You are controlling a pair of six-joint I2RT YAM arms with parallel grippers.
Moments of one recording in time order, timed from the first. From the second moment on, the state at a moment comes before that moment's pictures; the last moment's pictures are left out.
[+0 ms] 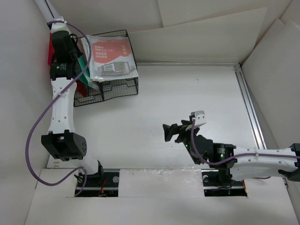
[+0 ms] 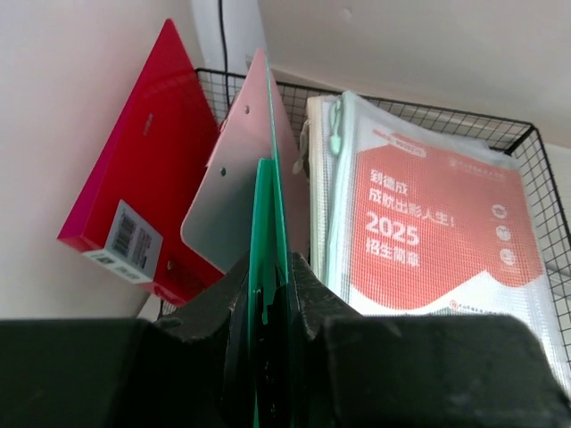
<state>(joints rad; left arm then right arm) 0.07 1.59 1.85 -0.47 -0.27 -0.17 1.42 0.90 0.72 0.01 1.05 0.44</state>
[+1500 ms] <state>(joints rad) 0.16 2.01 2.33 -0.34 -0.01 -0.21 1.31 1.09 0.72 0.05 1.00 0.43</state>
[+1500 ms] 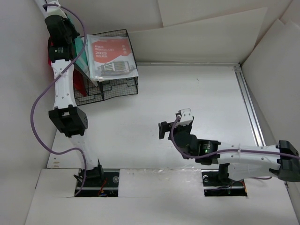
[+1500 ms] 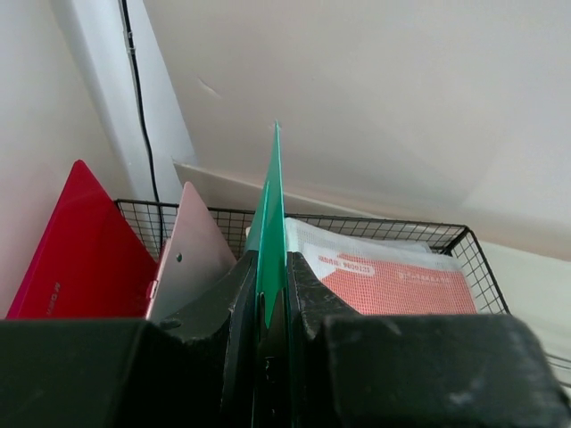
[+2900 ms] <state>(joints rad) 0.19 2.12 2.22 -0.25 -0.04 -0.34 1.30 1.13 0.72 0.08 0.96 0.43</state>
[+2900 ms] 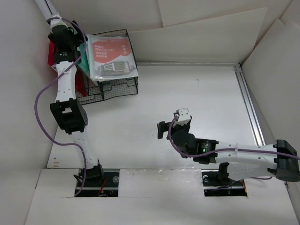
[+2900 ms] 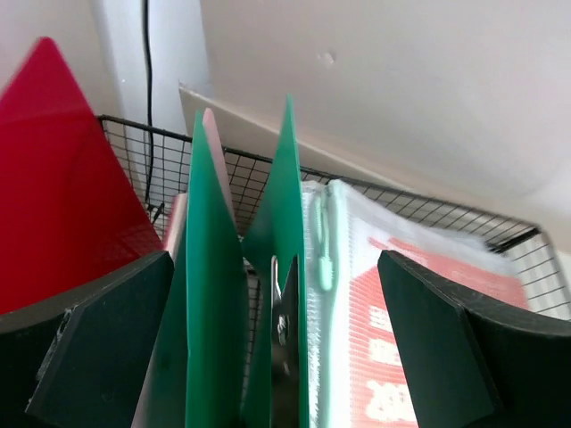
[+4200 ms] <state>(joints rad) 0.07 0.85 0.64 0.28 0.44 -0.82 1.23 1.07 0.71 0.01 1.03 0.55</state>
